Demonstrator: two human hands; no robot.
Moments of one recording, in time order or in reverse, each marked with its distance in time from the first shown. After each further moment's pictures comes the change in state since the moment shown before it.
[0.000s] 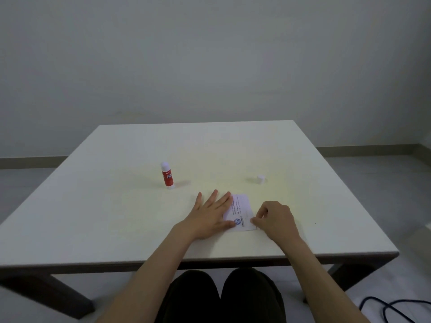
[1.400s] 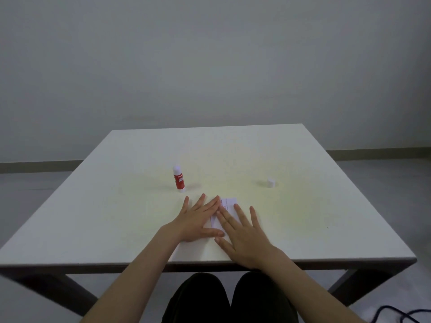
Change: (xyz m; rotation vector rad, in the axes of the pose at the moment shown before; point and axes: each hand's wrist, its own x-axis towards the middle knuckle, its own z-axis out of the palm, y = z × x) left_hand -0.025 -0.050 -0.003 0.015 -0.030 -0.030; right_hand -0.023 -0.036 0.060 -0.545 -0.250 -0.576
